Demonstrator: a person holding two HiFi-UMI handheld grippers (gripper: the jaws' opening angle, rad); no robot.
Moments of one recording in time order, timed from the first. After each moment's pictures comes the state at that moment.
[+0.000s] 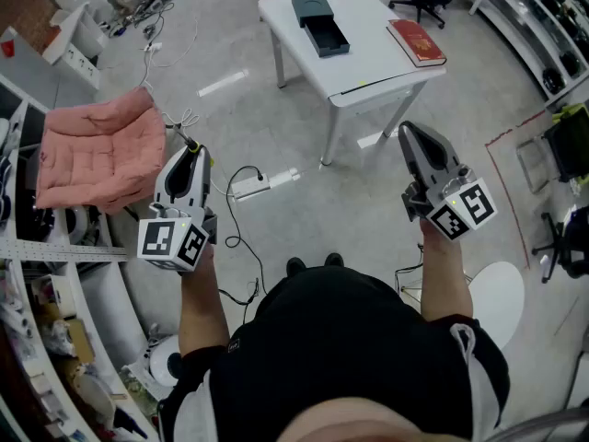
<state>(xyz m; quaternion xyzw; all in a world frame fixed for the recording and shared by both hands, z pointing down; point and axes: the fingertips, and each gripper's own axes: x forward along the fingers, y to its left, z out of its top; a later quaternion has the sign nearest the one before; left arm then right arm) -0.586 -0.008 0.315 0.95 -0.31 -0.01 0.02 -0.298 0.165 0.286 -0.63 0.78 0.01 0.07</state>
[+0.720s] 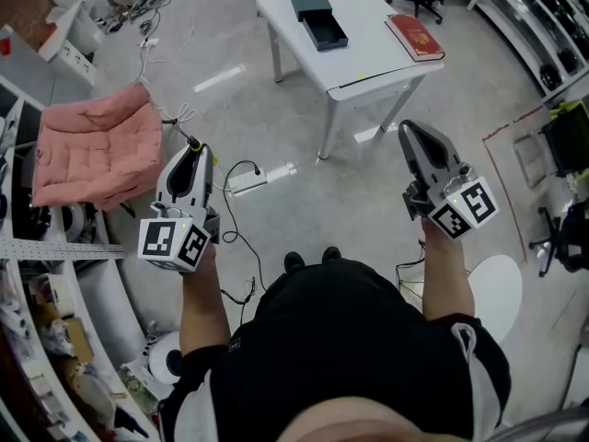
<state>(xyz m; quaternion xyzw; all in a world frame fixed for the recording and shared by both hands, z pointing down) -0.590 0.002 0.324 0.95 -0.29 -0.02 0.04 -0.310 0.172 0.292 -0.62 0.78 0.00 0.06</state>
